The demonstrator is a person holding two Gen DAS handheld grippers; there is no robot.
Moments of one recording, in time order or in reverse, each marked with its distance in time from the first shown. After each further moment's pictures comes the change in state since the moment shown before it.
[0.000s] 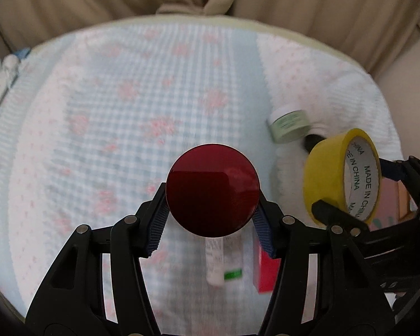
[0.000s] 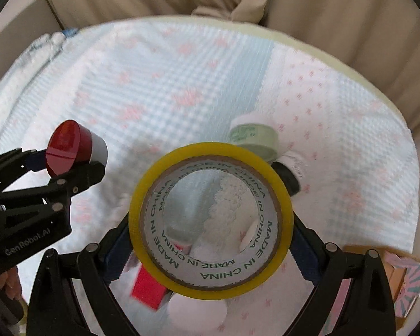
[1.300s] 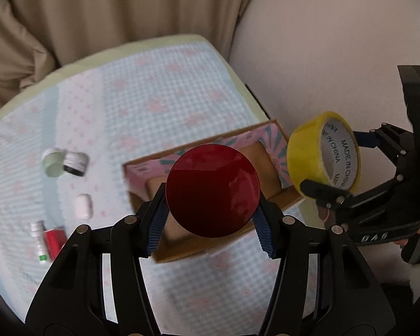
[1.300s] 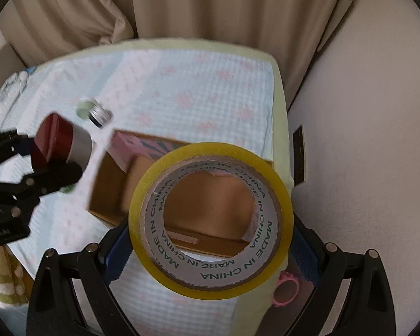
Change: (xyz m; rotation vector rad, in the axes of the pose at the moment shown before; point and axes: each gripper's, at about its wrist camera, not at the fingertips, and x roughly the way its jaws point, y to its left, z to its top) left arm -0.086 -0.466 -0.033 0.347 0.073 -0.259; right arm -0.195 -0.340 -0.195 0.163 0.017 -0.118
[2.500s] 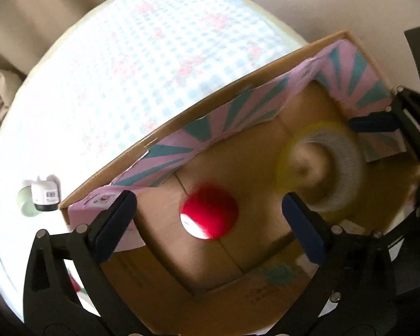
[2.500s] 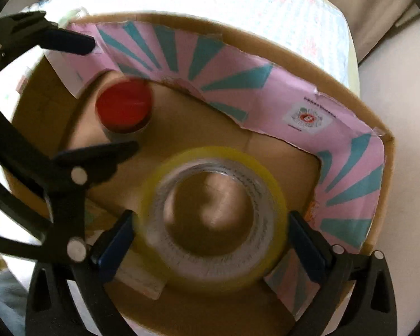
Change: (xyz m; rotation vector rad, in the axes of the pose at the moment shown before) left arm 0.190 -0.004 0.009 0.233 0.254 0.157; right arm 0.178 -0.007 -0.031 -0.200 0.200 0.099
